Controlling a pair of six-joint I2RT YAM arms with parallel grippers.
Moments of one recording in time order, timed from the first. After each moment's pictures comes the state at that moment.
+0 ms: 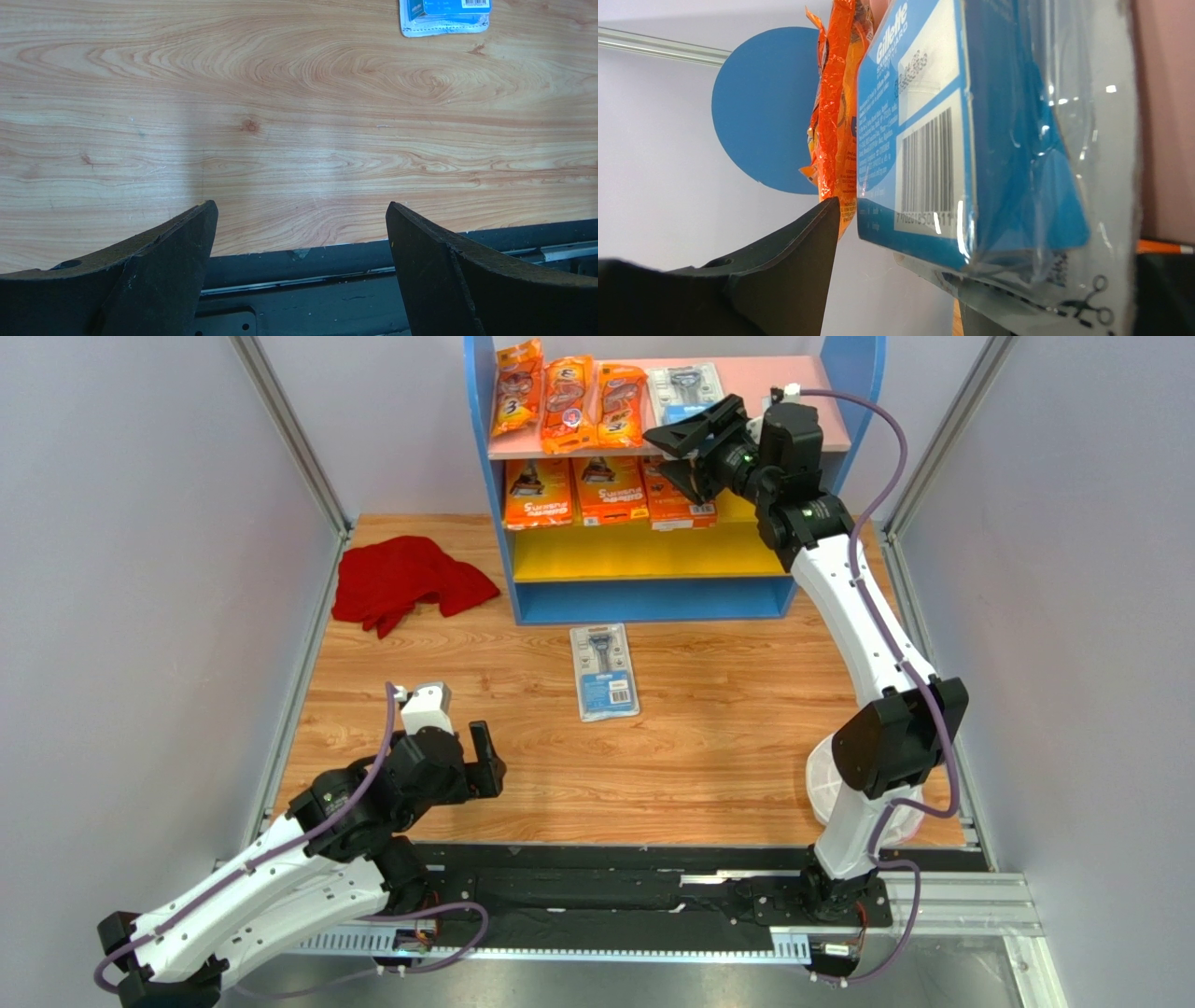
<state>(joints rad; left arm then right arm) -0.90 0.56 0.67 -0.94 -0.45 -0.83 0.29 1.81 1.96 -0.25 -0.33 1.22</state>
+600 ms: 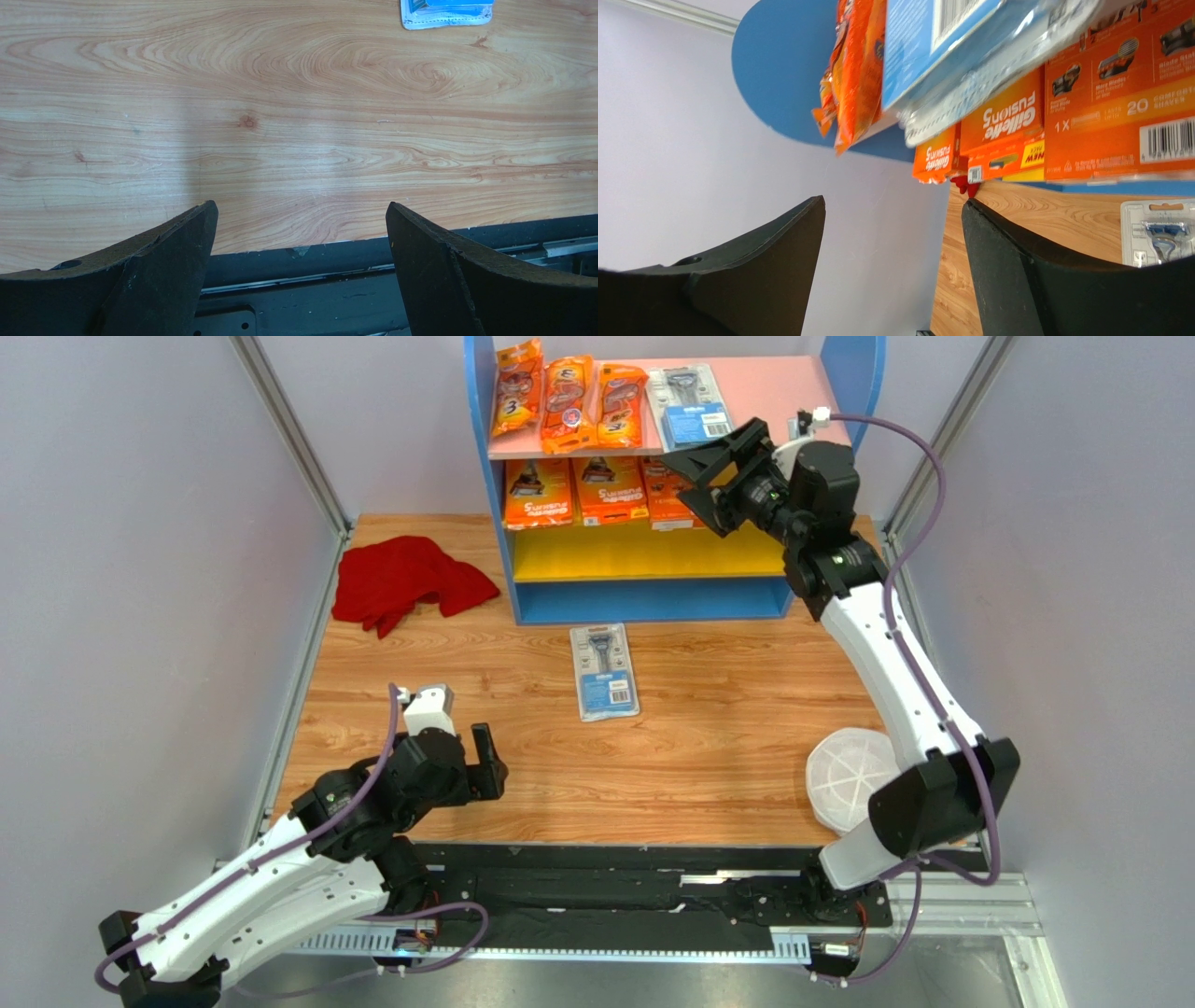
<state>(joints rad) -0.90 0.56 0.66 -0.93 -0.43 -0.83 0.29 1.58 1.66 -0.14 -0.34 1.15</state>
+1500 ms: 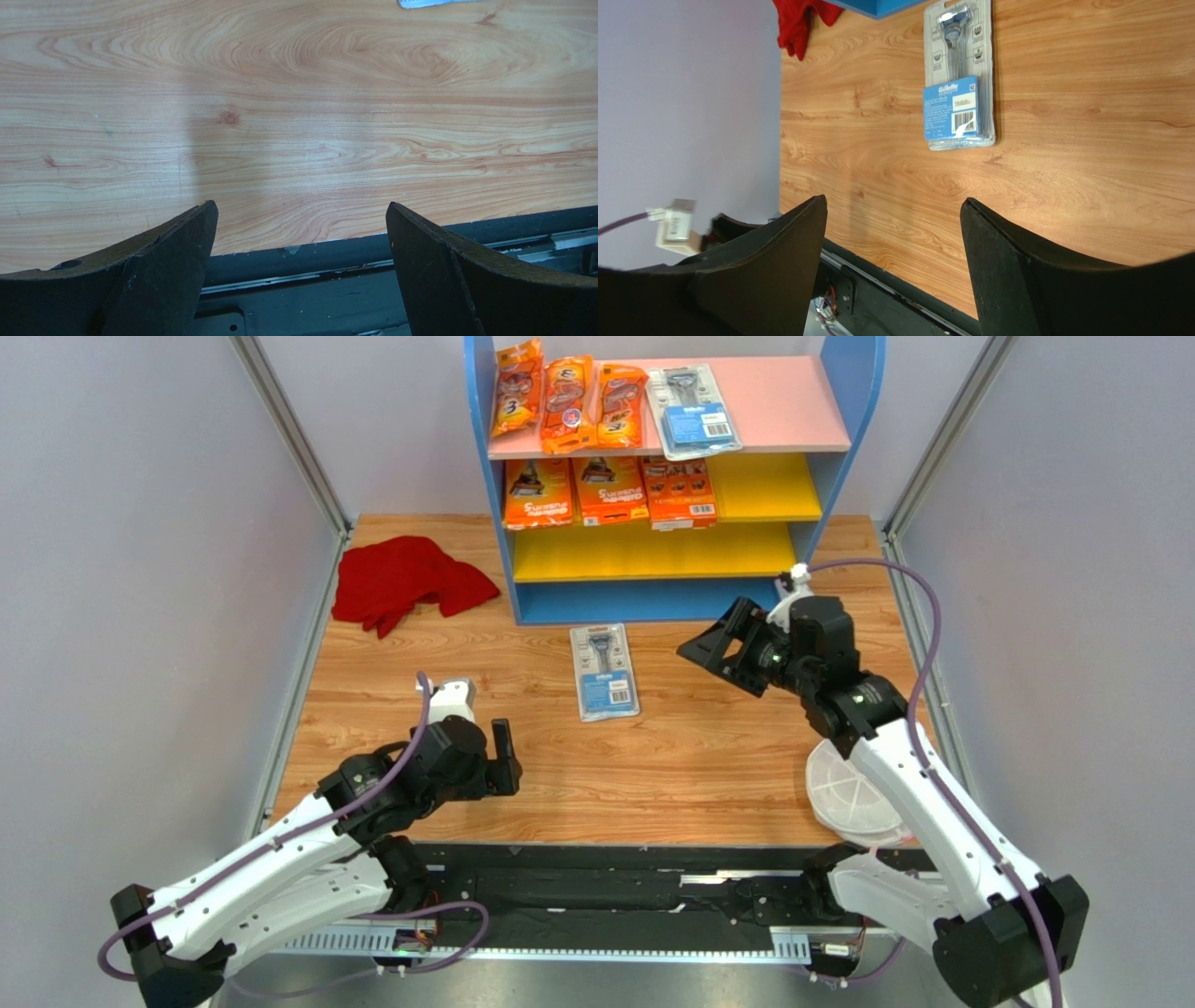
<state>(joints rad) -0.90 0.68 0.67 -0.86 -0.38 -0.82 0.37 1.00 0.95 -0.41 -0.28 0.83</state>
